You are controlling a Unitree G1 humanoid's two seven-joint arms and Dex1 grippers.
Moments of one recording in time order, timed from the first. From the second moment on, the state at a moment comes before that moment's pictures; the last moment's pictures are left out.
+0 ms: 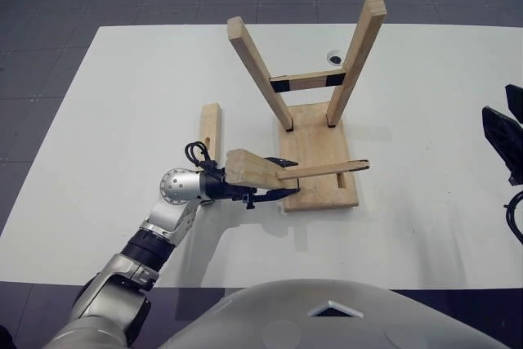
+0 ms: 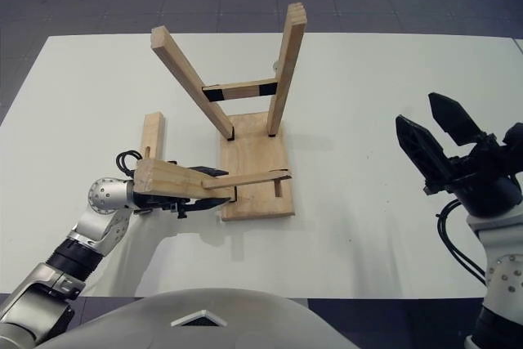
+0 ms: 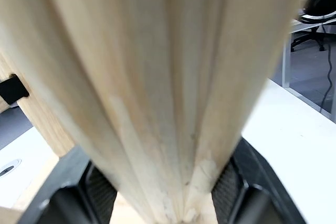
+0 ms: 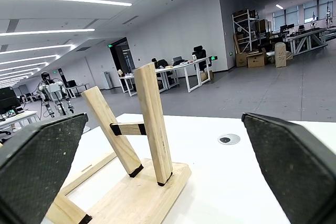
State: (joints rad) left arm -0.08 0.60 -0.49 0.17 -0.54 -0.58 -1.13; right arm 0.29 -0.66 -0.61 -0.36 1.12 0.44 0.81
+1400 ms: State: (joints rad) left arm 0.00 0.84 -0.52 0.02 -0.38 -0.33 -1.27; right arm 0.32 -0.61 -0.53 -0.47 1.03 0.44 0.78
